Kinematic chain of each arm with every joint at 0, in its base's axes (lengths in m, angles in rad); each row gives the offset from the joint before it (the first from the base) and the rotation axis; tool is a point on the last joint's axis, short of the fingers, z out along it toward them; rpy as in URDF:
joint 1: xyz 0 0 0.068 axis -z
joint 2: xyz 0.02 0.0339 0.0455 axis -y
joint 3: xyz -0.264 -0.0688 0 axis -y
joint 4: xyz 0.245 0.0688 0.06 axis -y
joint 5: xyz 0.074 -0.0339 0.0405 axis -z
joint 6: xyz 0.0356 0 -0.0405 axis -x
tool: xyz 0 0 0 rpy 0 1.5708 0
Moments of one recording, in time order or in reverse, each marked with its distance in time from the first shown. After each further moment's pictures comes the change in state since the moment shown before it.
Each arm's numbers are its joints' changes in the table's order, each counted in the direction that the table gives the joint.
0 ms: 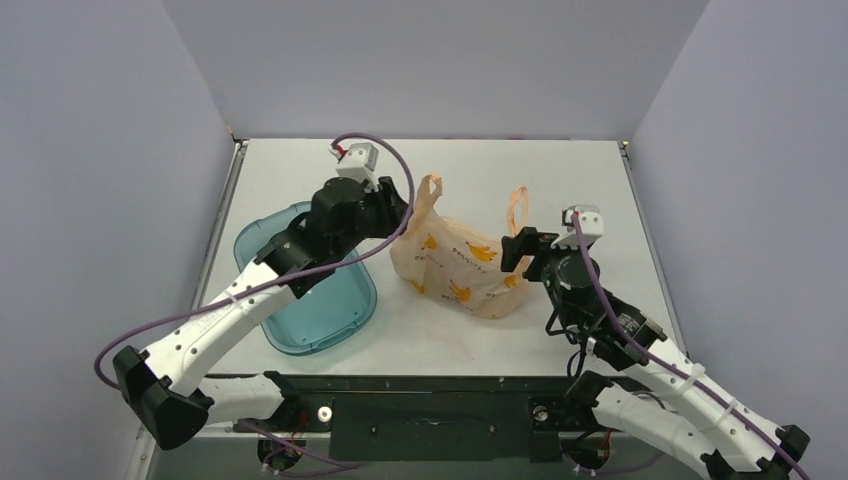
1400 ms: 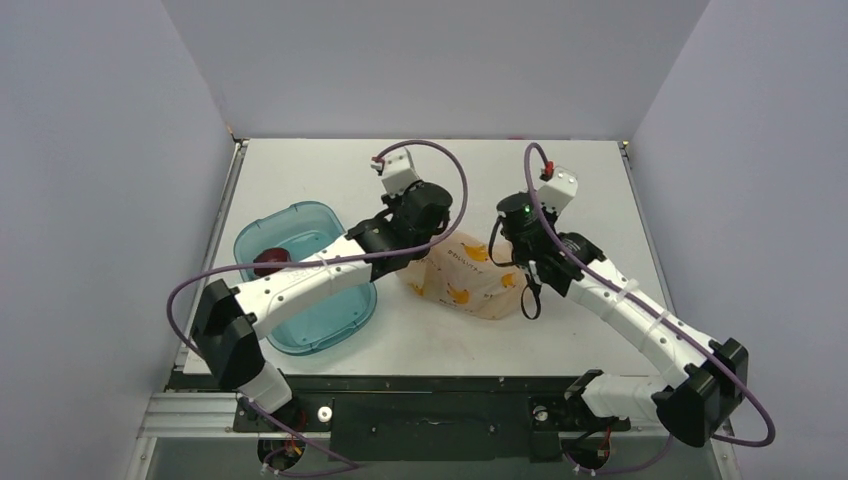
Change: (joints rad) left arm 0.233 -0.443 0.282 -0.082 -0.715 0.333; right arm 0.112 -0.558 0.429 -0.325 0.186 -0.348
